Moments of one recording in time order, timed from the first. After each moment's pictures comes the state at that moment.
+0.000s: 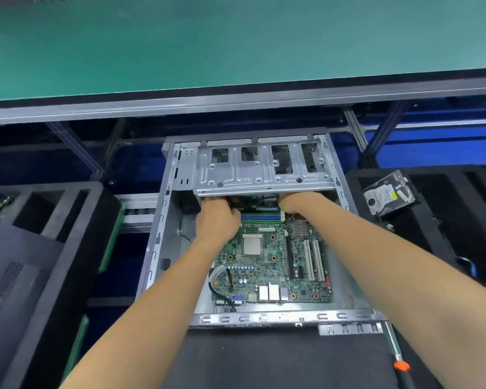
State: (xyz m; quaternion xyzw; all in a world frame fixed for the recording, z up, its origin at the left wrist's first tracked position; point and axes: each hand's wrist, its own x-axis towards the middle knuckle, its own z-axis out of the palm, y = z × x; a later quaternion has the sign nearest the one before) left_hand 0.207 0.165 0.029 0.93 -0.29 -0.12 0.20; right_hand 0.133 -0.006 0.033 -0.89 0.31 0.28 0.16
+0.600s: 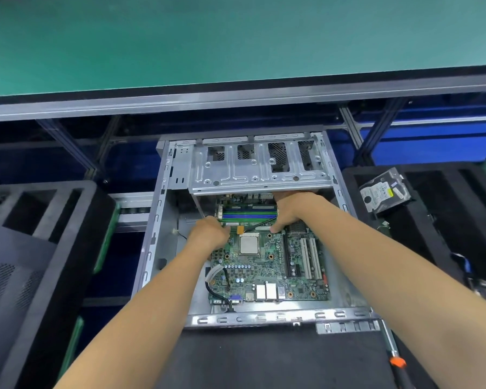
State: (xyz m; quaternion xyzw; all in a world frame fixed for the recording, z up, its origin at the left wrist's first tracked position) left_hand 0.212 0.175 0.013 0.92 -0.20 -0.32 0.02; right_hand 0.127 -0.005 0.038 -0.88 0.24 0.39 0.14
